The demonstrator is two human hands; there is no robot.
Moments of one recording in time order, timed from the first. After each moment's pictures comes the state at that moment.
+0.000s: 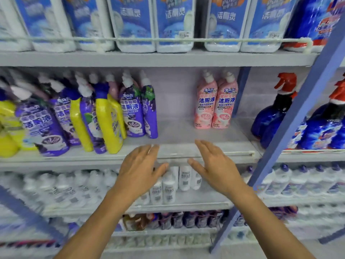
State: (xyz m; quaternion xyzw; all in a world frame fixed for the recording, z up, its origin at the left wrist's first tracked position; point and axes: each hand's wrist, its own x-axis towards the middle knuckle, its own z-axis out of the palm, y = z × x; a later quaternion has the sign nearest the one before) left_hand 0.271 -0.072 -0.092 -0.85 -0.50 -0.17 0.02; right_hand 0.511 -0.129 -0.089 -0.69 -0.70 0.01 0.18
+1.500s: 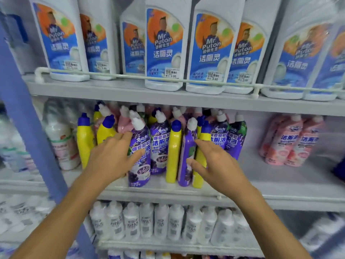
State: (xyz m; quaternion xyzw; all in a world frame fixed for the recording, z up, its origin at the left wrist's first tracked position) left_hand -0.080 0.080 -0.006 -0.77 -0.59 -0.19 0.12; right_hand 0.207 0.009 -0.008 -0.62 -0.75 -0.06 0.22
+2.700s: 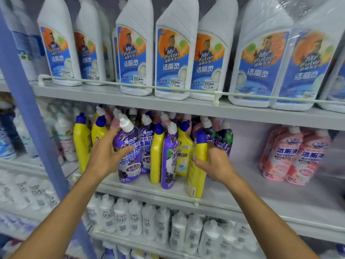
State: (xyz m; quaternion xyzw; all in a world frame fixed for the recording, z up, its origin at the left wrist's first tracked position) left_hand -0.016 0.049 -0.009 -0.68 -0.55 -0.48 -0.08; right_hand 0.312 0.067 -0.021 -0.64 -0.71 0.07 0.28
